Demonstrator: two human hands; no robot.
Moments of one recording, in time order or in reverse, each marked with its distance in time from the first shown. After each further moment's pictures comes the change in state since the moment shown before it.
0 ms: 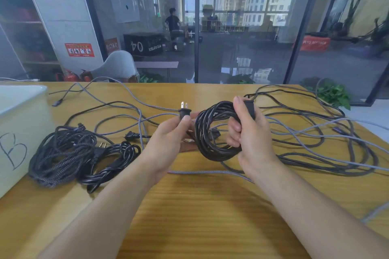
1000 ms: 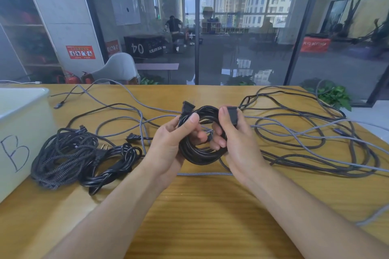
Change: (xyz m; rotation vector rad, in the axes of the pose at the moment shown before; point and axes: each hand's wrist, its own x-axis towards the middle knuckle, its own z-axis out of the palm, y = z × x) left_hand -0.003 -0.002 0.003 -0.360 -0.022 0.021; right_hand -0.006 0.018 0.009 -0.031 -0.174 0.009
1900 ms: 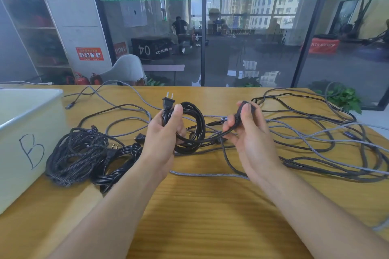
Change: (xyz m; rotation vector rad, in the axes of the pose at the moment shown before) left_hand 0.010 0.012 -0.019 0.244 0.281 0.143; right_hand 0.004 -0.010 -0.002 0.074 0.077 -0.030
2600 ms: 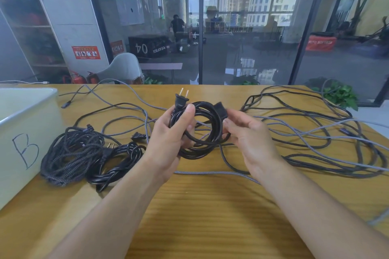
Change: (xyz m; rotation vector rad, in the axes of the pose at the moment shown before) left_hand -0.017 0.008 0.013 -0.034 -0.210 0.039; right_hand 0.008 0.007 -0.016 -0.306 0.074 0.111
